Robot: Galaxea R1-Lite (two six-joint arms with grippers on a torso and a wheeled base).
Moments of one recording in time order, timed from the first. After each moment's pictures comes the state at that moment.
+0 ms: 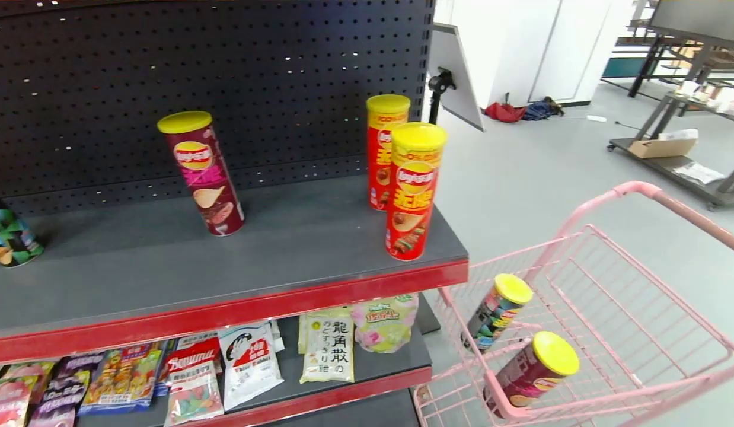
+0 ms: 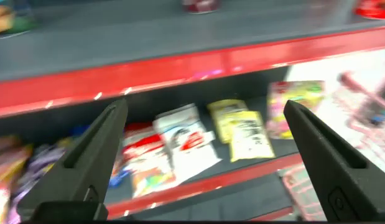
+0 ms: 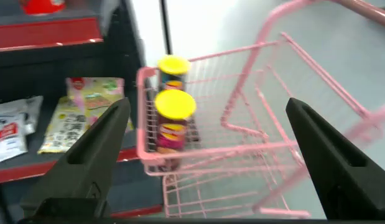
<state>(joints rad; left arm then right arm) 0.00 0.00 0.00 0.00 -0.06 0.01 0.00 0.00 0.00 0.00 0.01 0.00</state>
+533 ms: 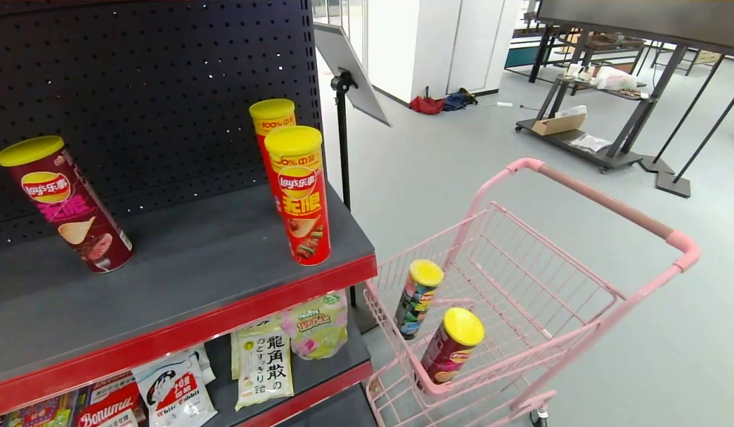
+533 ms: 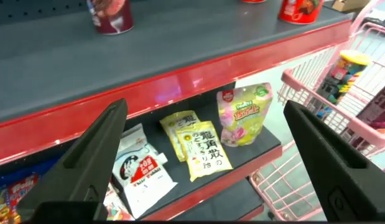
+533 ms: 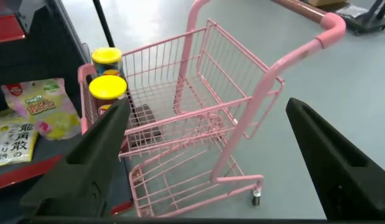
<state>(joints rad) 0.00 0.00 0.00 0.00 -0.06 0.02 0.00 0.00 0.00 0.00 0.01 0.00</state>
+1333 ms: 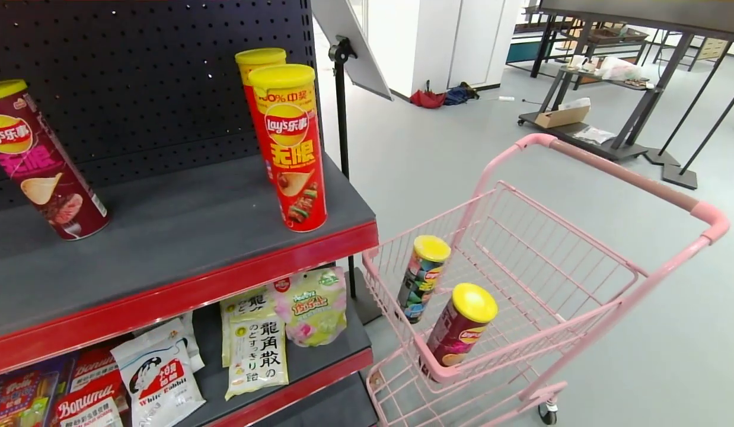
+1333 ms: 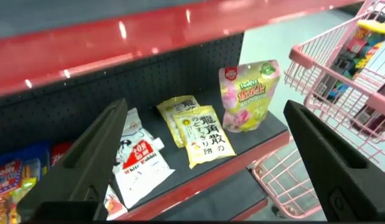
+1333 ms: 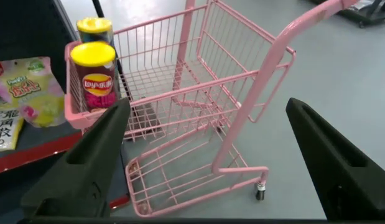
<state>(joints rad) 0.00 0.00 0.00 0.00 -0.06 0.01 0.00 0.00 0.00 0.00 0.01 0.00</state>
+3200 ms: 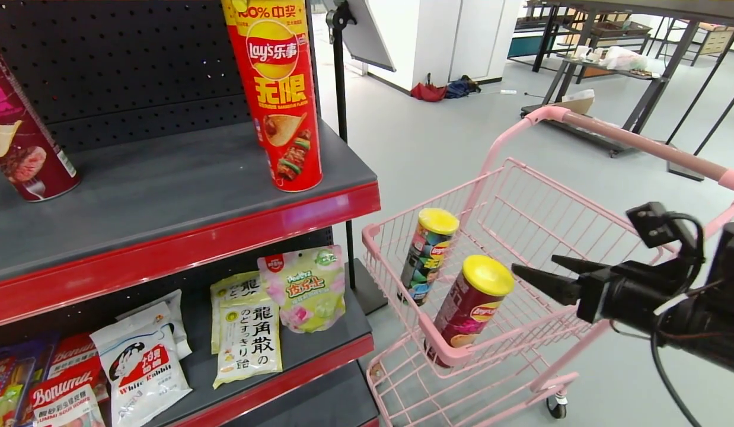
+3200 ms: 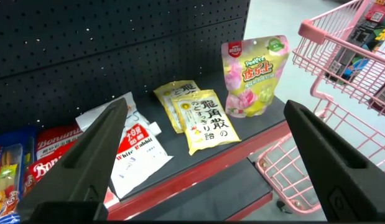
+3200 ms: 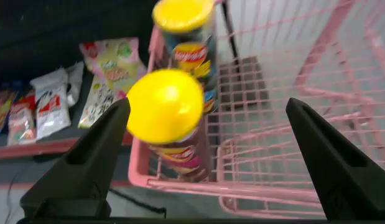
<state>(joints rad) 0.00 0.00 0.00 0.00 -0.06 0.01 0.25 1.52 -0.34 -0.92 0.29 0.17</state>
